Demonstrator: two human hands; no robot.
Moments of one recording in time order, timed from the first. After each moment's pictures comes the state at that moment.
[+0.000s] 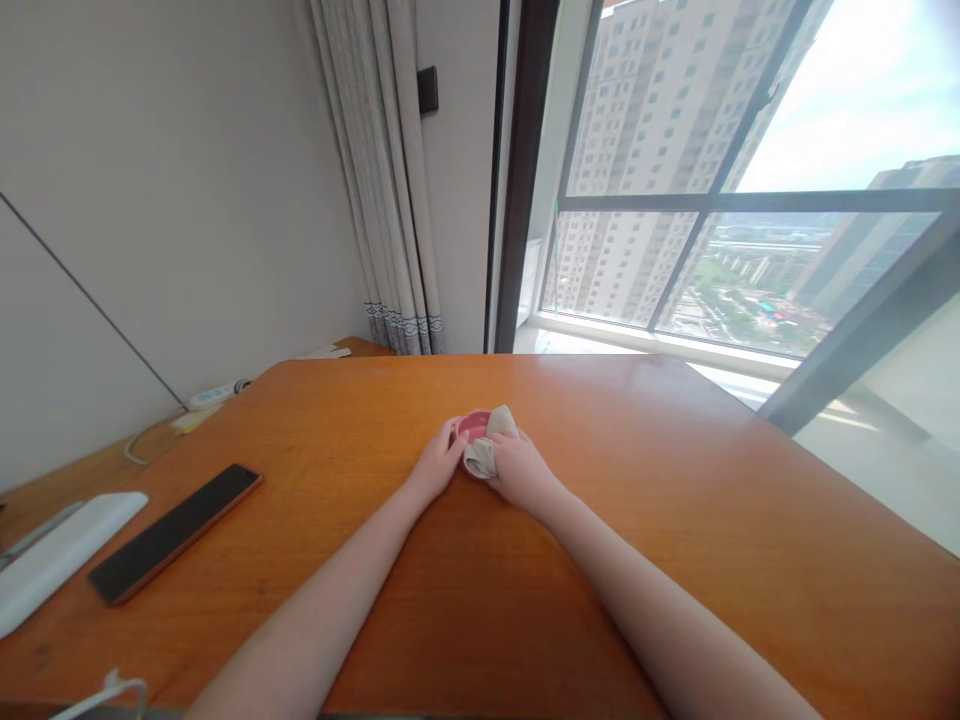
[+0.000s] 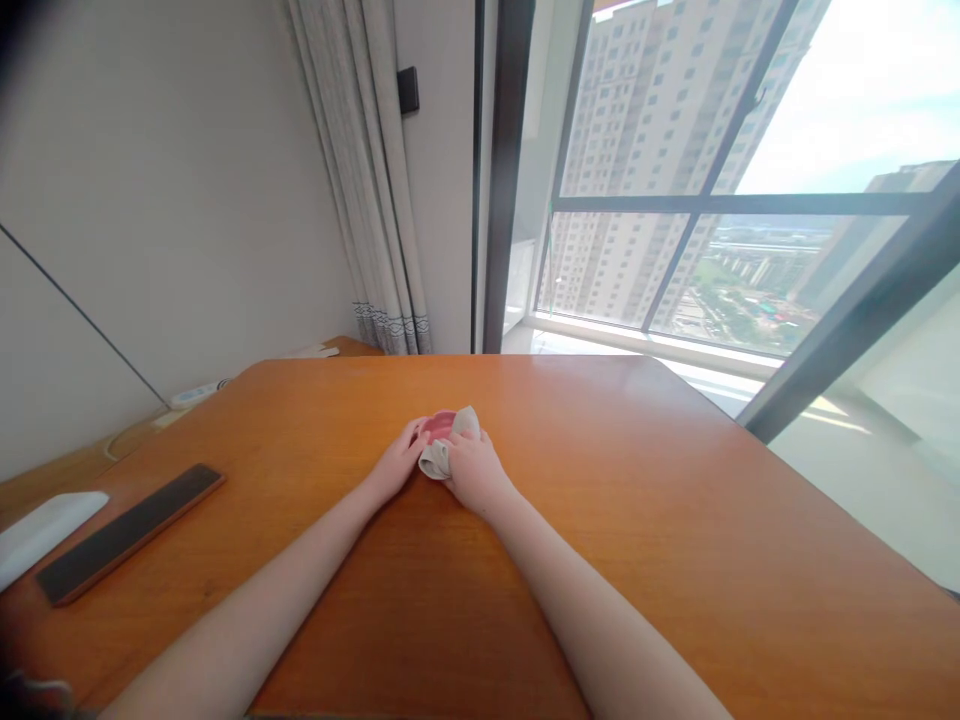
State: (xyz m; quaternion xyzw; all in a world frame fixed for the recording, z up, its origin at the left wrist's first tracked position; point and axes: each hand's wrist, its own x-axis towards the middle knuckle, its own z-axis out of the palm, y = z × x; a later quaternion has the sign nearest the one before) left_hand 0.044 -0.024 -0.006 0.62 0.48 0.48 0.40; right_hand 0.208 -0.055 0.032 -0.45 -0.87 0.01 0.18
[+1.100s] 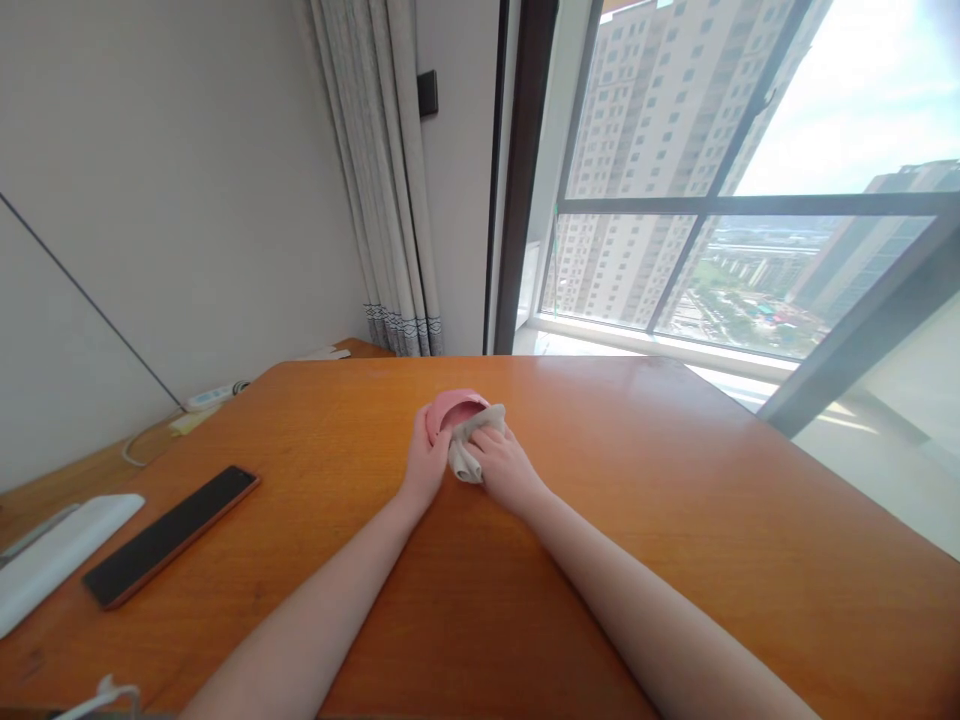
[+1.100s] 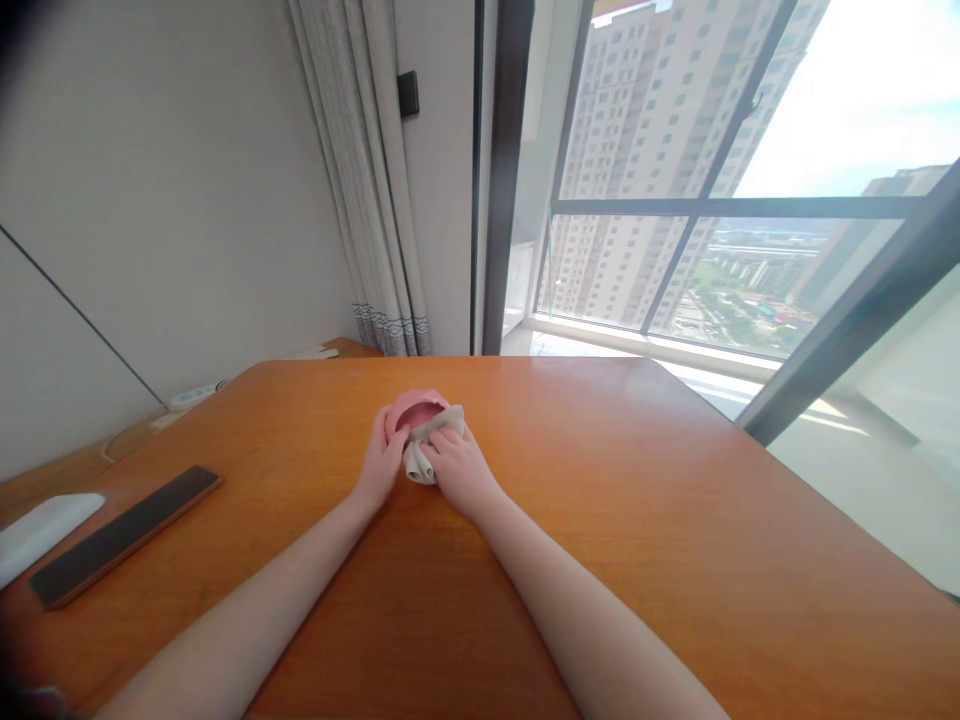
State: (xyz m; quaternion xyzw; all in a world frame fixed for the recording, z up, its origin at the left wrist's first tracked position) left_hand 0.048 -0.042 0.028 0.57 0.50 0.58 0.28; right_hand 0.196 -0.047 0.022 -0.35 -0.88 -0.11 0.29
